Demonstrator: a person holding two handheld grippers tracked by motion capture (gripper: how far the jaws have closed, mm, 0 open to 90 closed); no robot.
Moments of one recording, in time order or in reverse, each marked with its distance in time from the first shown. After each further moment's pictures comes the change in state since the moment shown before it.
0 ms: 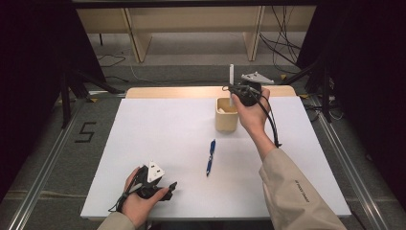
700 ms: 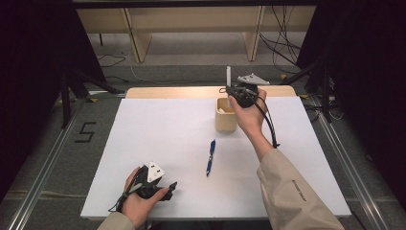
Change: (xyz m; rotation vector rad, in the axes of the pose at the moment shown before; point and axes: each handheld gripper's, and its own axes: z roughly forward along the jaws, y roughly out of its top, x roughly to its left) left arm 0.000 0.000 0.000 0.000 0.001 0.001; right arm 0.005 -0.006 0.008 0.012 0.004 -0.022
